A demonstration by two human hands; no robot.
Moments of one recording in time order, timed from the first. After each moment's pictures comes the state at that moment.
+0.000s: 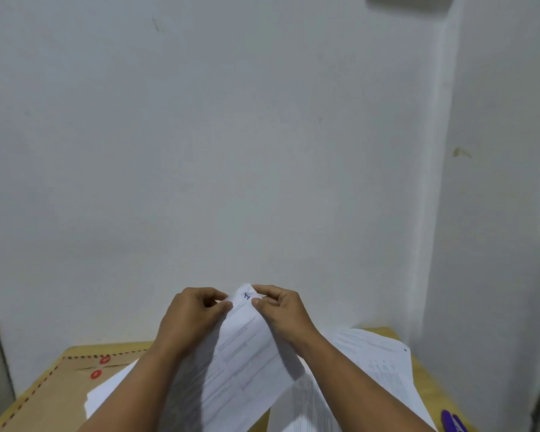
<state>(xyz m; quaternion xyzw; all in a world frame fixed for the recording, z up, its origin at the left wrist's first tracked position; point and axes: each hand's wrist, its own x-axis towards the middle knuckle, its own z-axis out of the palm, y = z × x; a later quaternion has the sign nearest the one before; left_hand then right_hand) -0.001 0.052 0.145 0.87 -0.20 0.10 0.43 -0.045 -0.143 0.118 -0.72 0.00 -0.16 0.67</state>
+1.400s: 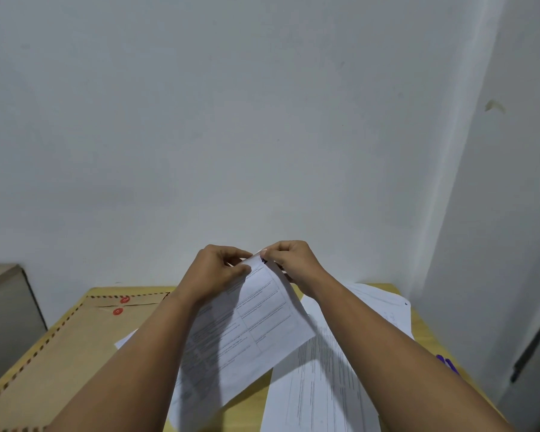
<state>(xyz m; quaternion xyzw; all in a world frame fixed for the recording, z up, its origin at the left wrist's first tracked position) 0.001 0.051 0.126 0.85 -0.26 0.05 0.46 -0.038 -0.146 0.125 -0.76 0.08 -0.10 0.63</state>
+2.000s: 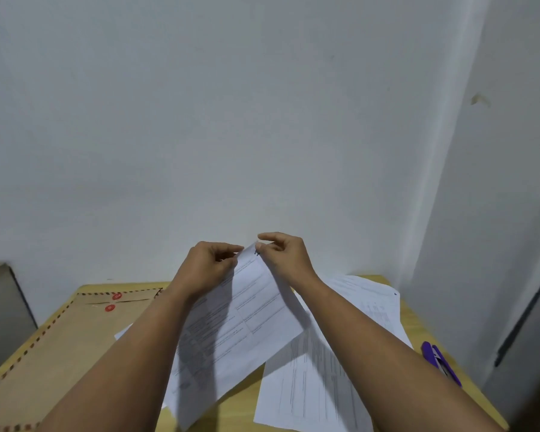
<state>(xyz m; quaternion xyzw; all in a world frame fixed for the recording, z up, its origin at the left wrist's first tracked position) 0.001 0.050 0.121 0.84 -0.25 0.04 0.47 -0.041 -0.143 0.107 -0.76 0.05 -0.22 0.61</state>
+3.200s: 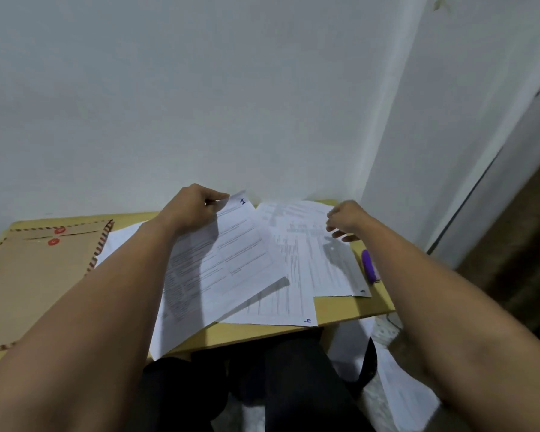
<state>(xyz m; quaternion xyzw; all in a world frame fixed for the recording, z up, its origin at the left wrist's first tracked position) -0.021 -0.001 0.084 0.88 -0.32 -0.01 0.36 -0.152 -0.320 0.054 -0.83 0.38 -0.03 0.40</state>
